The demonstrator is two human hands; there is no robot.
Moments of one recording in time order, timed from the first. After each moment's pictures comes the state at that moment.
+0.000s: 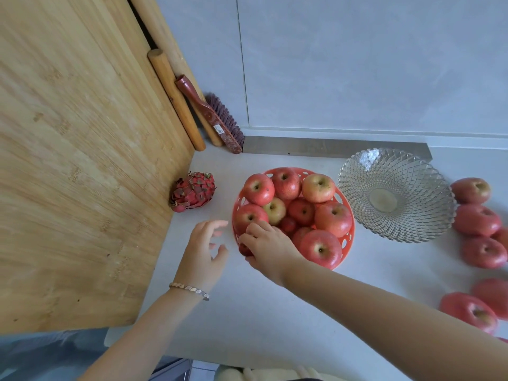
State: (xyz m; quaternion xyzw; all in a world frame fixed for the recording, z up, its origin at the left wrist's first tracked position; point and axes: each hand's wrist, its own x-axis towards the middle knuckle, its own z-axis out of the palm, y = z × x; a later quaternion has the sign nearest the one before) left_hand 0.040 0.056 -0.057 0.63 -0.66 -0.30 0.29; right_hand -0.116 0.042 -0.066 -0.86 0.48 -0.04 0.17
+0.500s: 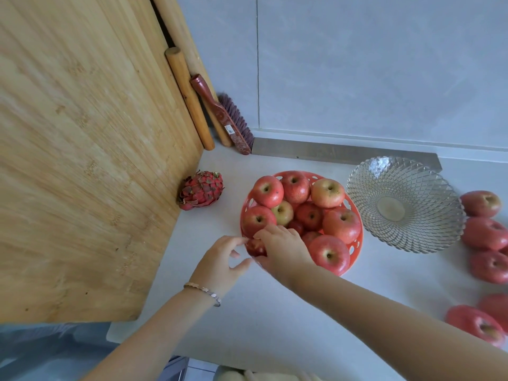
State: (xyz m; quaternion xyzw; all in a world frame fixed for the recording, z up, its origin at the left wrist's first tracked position) left_hand 0.035 0.061 -0.067 0.63 -0.67 -0.35 0.19; right_hand -0.115 0.039 -0.062 -0.79 0.58 -0.02 0.19
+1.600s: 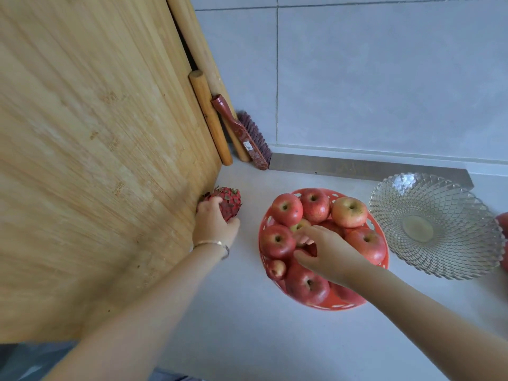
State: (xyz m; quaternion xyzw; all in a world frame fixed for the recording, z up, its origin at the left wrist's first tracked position) left_hand 0.059 -0.035 -0.055 0.77 -0.56 -0.23 0.21; right_hand -0.158 0.017 -0.031 -0.74 0.57 -0.13 0.33
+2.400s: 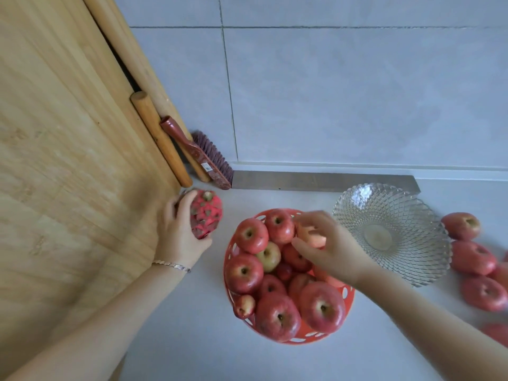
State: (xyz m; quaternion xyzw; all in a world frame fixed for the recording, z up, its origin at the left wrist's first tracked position) left_hand 0.053 -0.078 -0.049 0.63 -0.70 -0.11 0.31; right_hand -0.207 -0.013 -0.008 -0.65 0.60 -0.32 0.34
